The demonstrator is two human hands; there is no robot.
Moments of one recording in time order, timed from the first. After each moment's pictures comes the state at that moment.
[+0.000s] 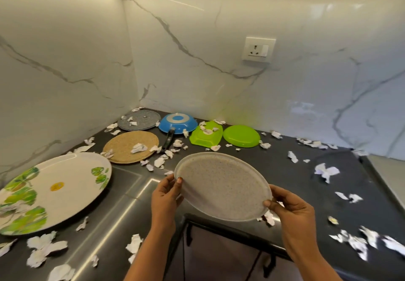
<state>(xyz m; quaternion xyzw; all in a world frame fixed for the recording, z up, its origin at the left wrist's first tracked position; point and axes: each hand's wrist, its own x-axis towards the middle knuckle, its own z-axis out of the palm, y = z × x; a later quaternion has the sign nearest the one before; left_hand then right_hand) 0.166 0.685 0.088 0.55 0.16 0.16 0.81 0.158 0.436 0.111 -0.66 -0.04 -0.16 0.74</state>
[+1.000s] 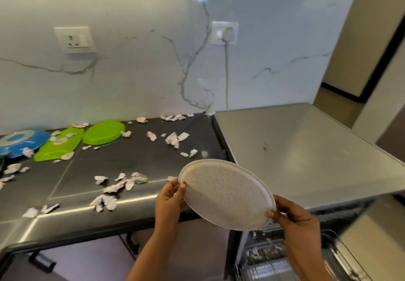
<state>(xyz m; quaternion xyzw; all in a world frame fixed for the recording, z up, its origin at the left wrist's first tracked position) 0.116 0.283 0.063 0.63 0.00 -0.07 0.78 -0.024 0.074 0.085 -0.61 0.20 -0.30 0.70</state>
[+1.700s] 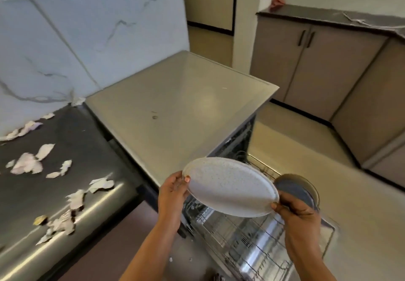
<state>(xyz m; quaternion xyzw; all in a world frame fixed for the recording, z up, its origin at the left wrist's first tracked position) 0.045 0.082 0.005 0.66 -0.11 -0.34 0.66 -0.188 -0.009 -0.004 -0.42 0.50 -0.45 0.60</state>
